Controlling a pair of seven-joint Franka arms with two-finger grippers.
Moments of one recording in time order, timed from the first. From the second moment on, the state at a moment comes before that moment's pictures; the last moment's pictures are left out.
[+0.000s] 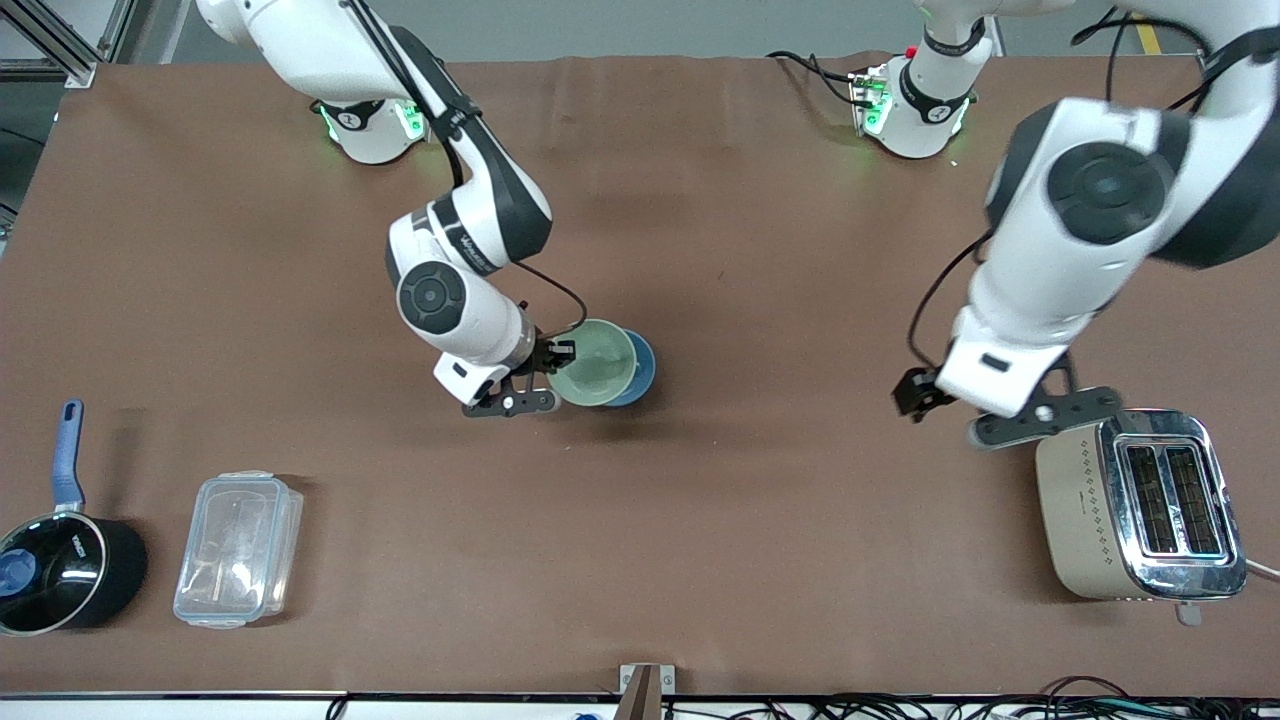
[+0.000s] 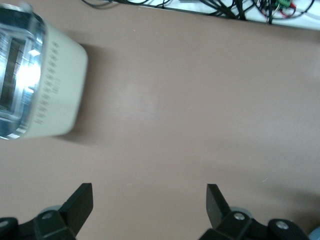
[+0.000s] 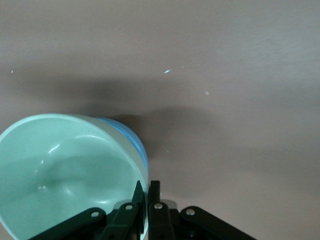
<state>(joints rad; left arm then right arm) -0.02 0.33 -0.37 -1.39 0.29 1.76 -0.55 0.60 0.52 -0.05 -1.70 0.29 2.19 0.34</state>
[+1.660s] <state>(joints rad) -0.03 -0.03 -0.08 -1.61 0.00 1.57 -0.02 0.65 0.57 -0.05 -1.73 0.29 2.27 0.36</state>
